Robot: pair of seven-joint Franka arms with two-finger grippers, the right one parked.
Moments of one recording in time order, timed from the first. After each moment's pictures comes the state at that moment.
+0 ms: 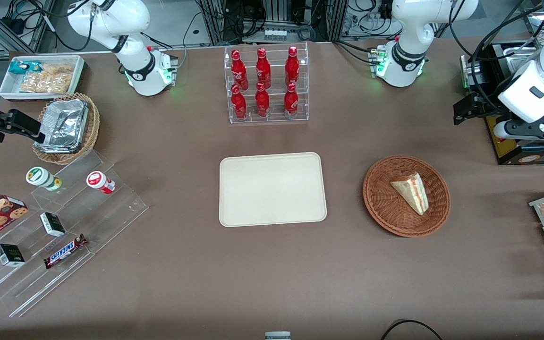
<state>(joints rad) -0.03 -0.02 -0.08 -1.57 -0.02 1.42 -0.05</state>
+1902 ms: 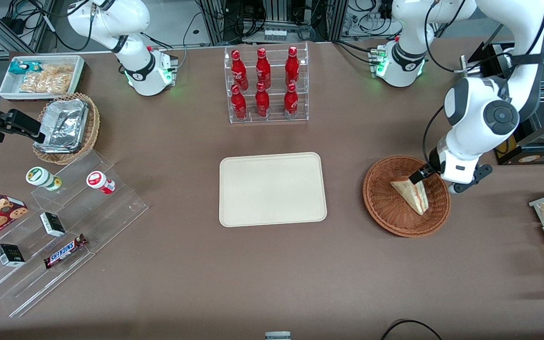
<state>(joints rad) -0.03 0.09 -0.09 -2.24 -0.02 2.30 -0.69</state>
